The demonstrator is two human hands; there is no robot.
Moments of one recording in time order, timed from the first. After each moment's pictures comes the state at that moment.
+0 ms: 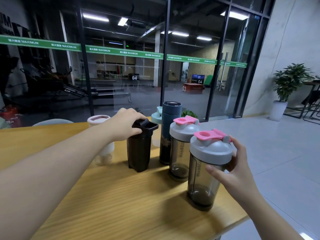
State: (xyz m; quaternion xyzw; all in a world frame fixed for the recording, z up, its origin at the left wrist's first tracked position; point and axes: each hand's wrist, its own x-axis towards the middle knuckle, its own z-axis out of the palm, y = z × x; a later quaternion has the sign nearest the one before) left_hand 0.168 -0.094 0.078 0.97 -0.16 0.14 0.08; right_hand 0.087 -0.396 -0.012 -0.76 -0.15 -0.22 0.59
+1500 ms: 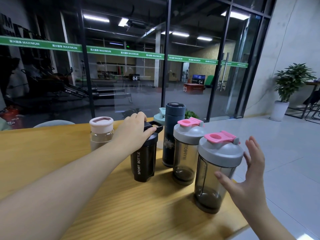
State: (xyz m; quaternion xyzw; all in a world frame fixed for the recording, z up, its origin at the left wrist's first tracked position) left_hand 0.166 -0.120 0.051 0.94 -0.08 0.29 0.17; right_hand 0.098 -0.398 -0.036 -0.75 -0.20 -0.46 0.44
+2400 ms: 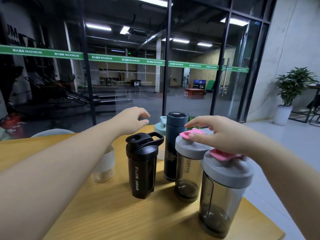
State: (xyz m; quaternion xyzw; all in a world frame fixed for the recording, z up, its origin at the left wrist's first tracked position) left_hand 0.229 -0.096 0.101 0.96 -0.14 0.17 0.16; right_hand 0.135 -0.352 0.125 -0.95 -0.23 -0.10 0.17
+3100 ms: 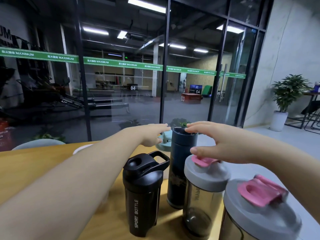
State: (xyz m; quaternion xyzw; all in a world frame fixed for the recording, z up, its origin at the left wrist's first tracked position) left_hand 0.333 -0.122 0.087 0.97 -0.24 0.02 0.05; right_hand 0.193 -0.334 0.139 -0.96 -0.25 -0.07 0.07
